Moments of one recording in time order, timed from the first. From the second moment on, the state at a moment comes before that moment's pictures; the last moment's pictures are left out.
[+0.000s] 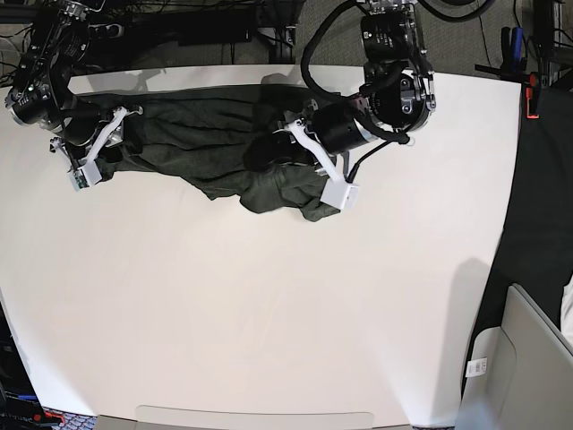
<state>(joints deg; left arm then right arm) 10.2 9.6 -0.4 112.7 -51.4 -8.7 71.8 -11.9 14.0 27.9 105.2 36.8 38.7 -69.7</state>
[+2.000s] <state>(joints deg) 9.0 -9.4 -2.4 101.9 -51.8 -13.9 72.7 -12.8 24.4 45.9 102.1 40.2 38.9 -69.2</state>
